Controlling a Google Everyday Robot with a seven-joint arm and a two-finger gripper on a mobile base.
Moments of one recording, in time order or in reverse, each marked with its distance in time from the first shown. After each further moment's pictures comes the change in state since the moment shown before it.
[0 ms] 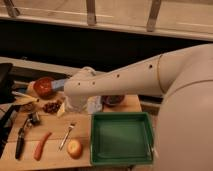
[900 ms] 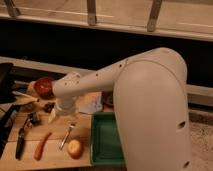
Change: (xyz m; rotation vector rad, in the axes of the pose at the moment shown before) arm -0.005 0.033 0.070 -0.034 0.141 -0.101
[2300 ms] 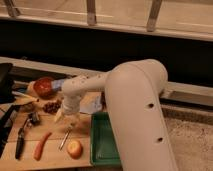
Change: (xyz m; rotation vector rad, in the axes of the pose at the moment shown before) arm -0.023 -0.030 0.064 -0.074 0.116 0.045
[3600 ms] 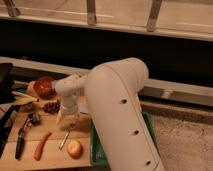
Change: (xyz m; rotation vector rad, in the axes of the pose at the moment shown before) arm -0.006 -0.016 0.018 0.150 0.080 0.033
